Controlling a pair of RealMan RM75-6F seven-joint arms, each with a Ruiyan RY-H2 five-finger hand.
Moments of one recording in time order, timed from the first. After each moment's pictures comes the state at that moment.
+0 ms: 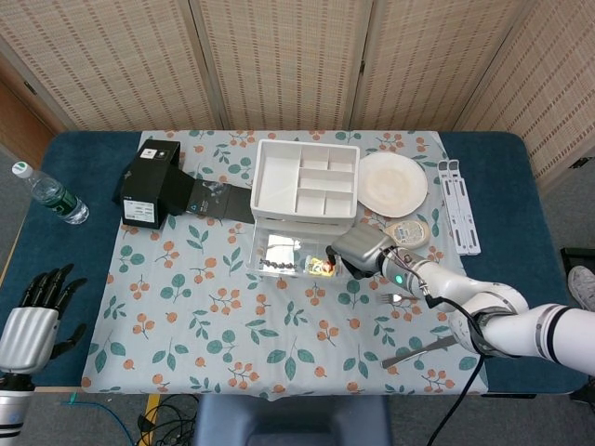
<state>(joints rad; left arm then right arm) -0.14 -1.16 -0.04 -1.56 1.56 1.50 0.08 1.38 -0.92 -0.04 -1.78 -0.83 0.31 -0.19</state>
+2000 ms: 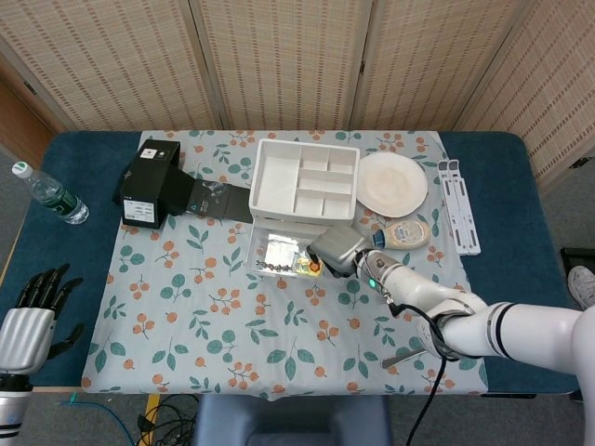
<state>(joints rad) -0.13 -1.17 -0.04 -1.54 1.55 1.51 0.06 1.55 -1.03 -0.19 -1.80 -0.64 0.49 -0.27</state>
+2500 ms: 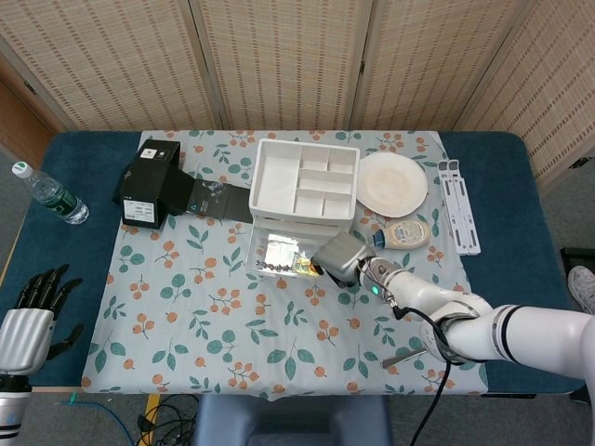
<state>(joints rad) -0.13 -1.17 -0.04 -1.54 1.55 1.51 0.06 1.58 -1.00 -0.21 -1.83 -0.65 0.42 -0.29</state>
